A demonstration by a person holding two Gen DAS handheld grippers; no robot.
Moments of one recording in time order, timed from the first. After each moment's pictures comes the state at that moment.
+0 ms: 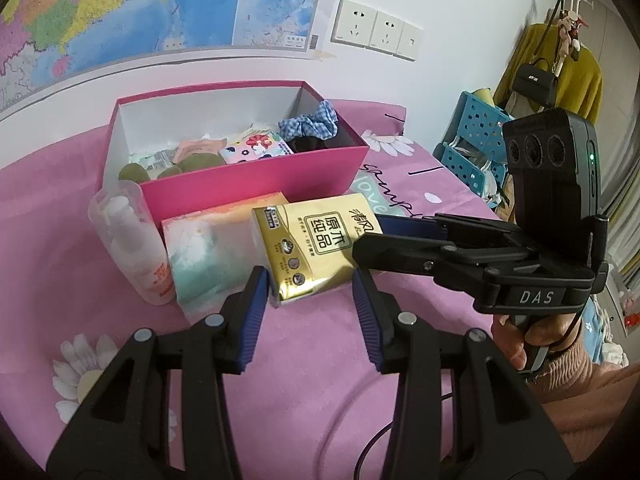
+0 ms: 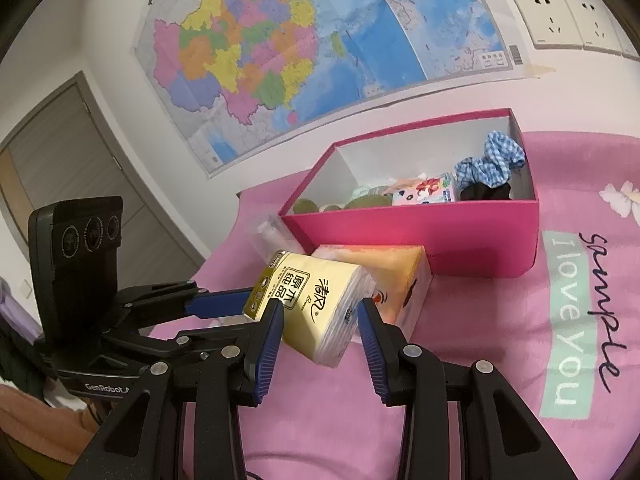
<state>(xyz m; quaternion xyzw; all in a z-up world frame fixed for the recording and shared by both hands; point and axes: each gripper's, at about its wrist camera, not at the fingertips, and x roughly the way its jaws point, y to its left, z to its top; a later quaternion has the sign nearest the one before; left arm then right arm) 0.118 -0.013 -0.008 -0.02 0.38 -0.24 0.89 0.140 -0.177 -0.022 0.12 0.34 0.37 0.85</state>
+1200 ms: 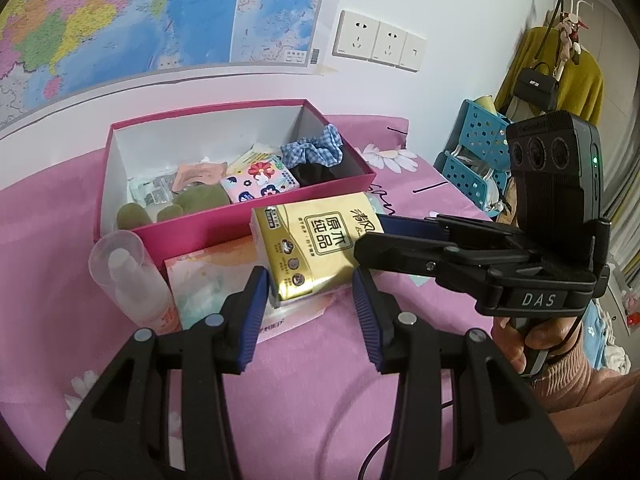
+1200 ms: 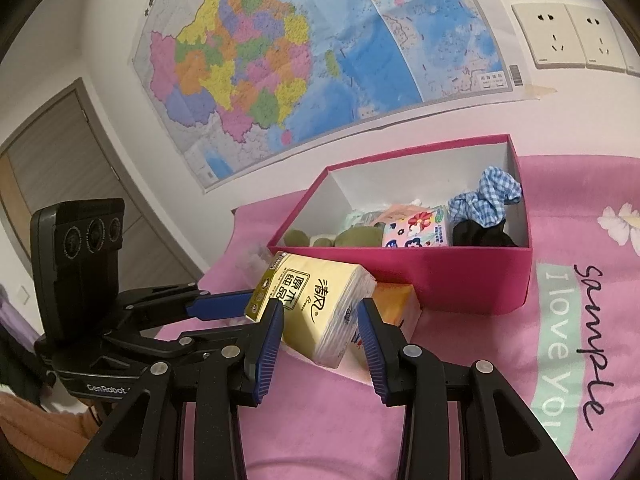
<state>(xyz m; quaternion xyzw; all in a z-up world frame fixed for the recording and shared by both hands) 0.145 -0.015 0.005 -0.02 0.37 -0.24 0.90 0.163 -0.182 -0.009 0.12 0.33 0.37 0.86</state>
